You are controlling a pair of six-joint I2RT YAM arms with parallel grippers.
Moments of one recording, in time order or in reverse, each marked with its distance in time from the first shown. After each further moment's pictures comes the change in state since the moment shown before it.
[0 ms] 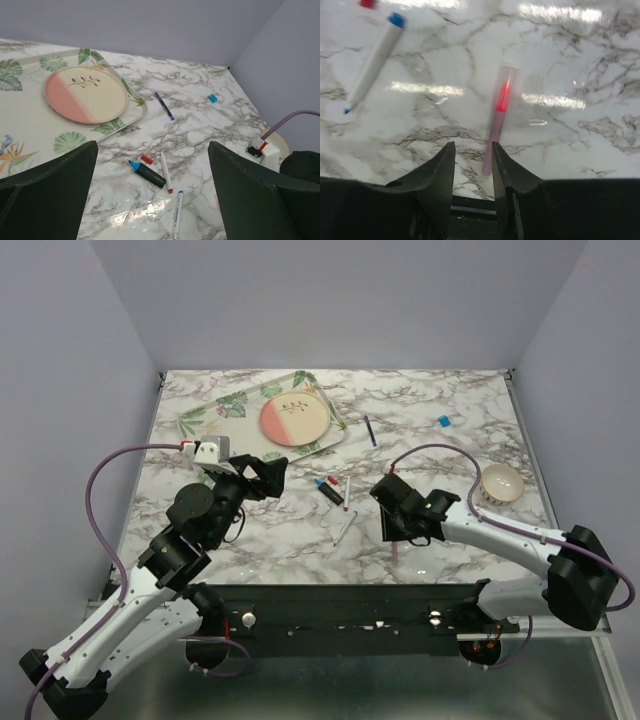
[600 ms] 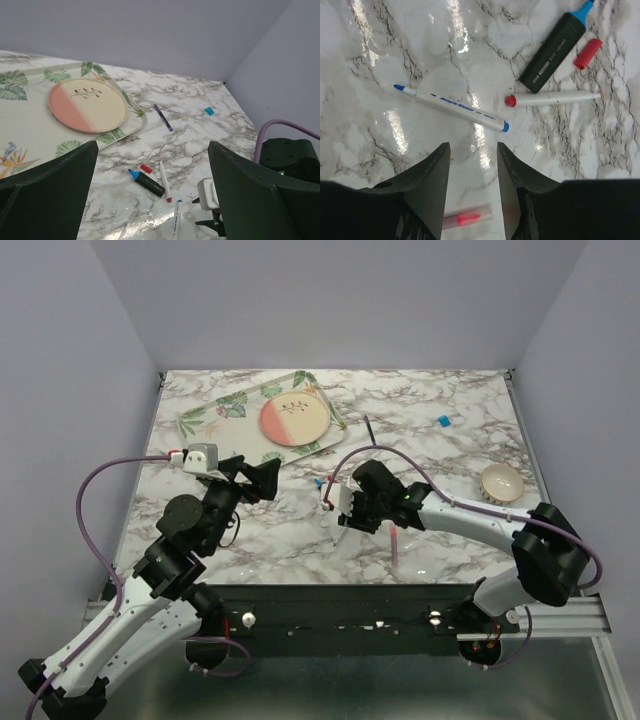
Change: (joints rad) left arm 0.000 -0.076 -0.053 0.046 -0.021 0.010; right arm -0.003 0.111 0.079 0.357 -0.428 -1.286
